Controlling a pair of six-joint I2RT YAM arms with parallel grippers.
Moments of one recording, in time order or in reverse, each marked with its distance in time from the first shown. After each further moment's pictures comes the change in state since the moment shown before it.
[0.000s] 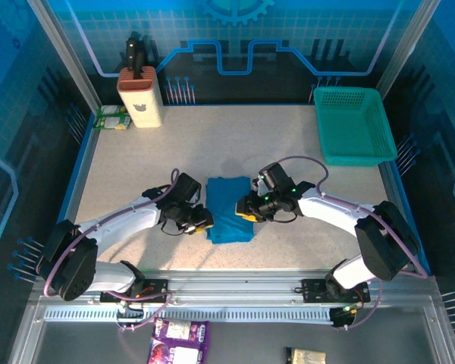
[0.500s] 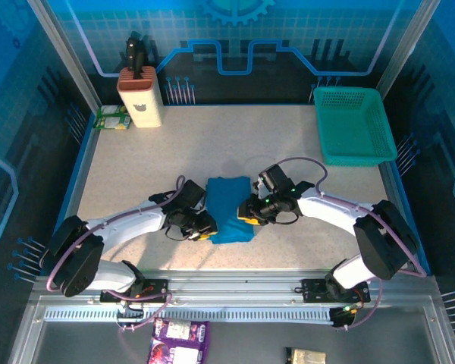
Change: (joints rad) left arm -0.058 0.037 -0.043 0.083 0.023 -0.064; right arm 0.000 0.012 0.001 -0.066 -0.001 -0.053
